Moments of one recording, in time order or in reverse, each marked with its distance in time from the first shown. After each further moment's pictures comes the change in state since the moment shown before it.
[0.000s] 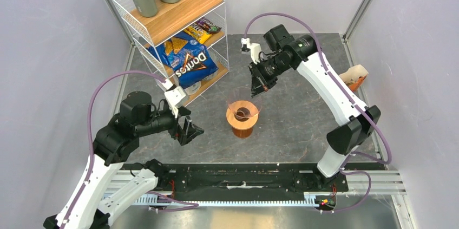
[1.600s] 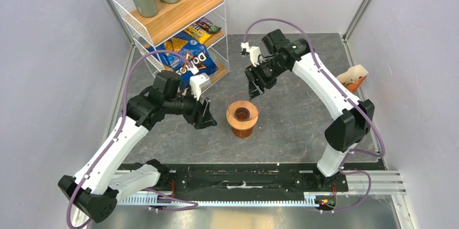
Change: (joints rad) left arm 0.000 0.301 0.018 0.025 0.111 -0.062; right arm -0.016 0.069 -0.105 0.119 0.078 -0.058
